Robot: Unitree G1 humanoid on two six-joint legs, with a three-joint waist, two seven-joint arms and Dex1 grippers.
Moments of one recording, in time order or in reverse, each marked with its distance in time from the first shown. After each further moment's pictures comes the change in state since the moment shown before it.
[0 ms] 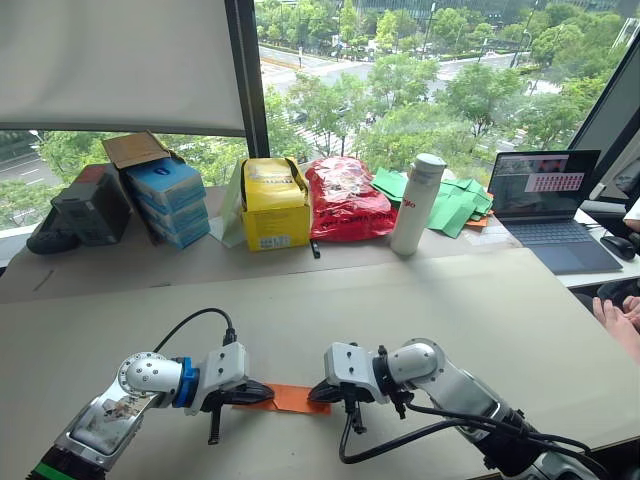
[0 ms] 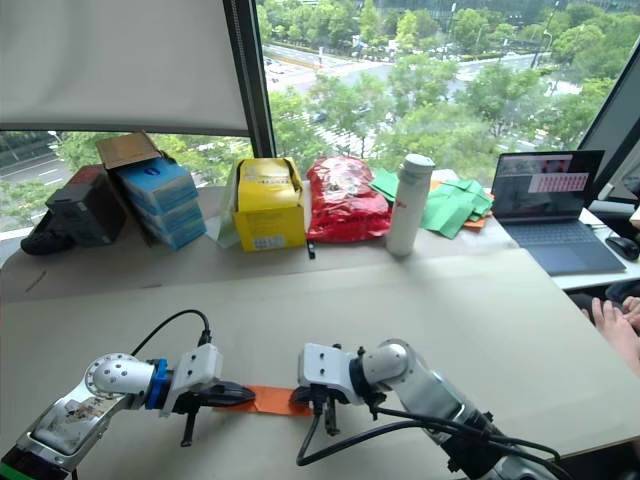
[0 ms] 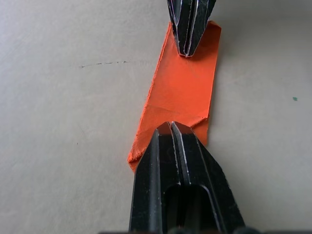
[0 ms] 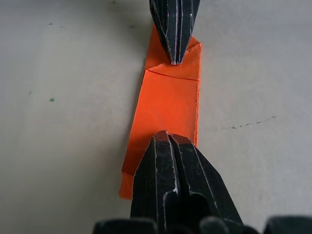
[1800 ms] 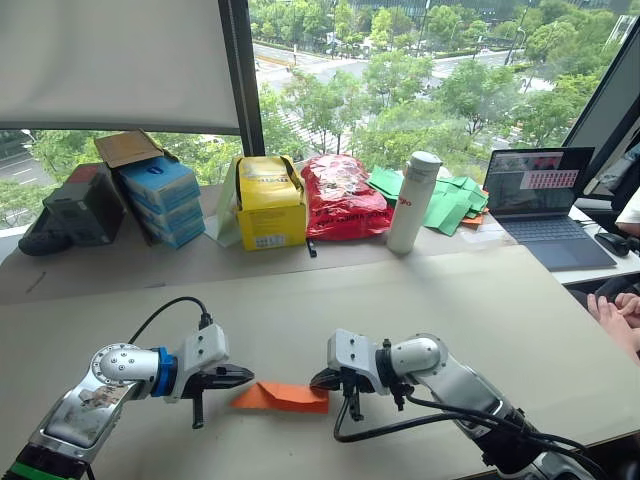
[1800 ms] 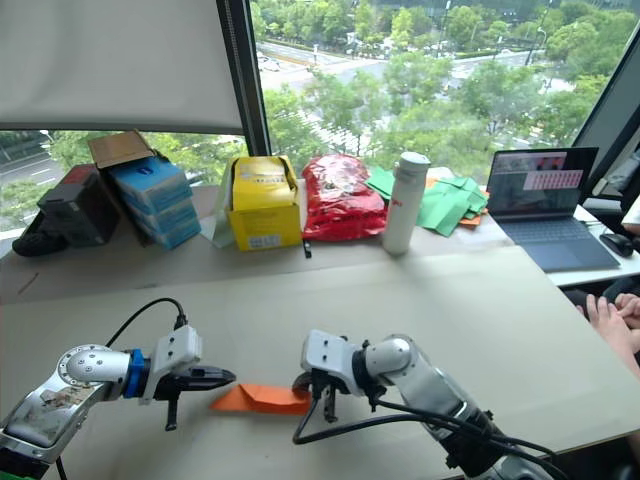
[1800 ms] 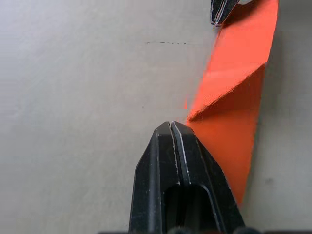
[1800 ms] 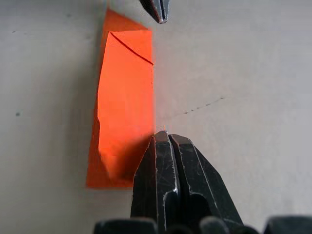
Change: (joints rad) left arm 0.077 0.043 0.247 -0.075 -0.136 0.189 0.030; right arm 0.022 0.014 -0.193 -0.141 0.131 0.211 -0.048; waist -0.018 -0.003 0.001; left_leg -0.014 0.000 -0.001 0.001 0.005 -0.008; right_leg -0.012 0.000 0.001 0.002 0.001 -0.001
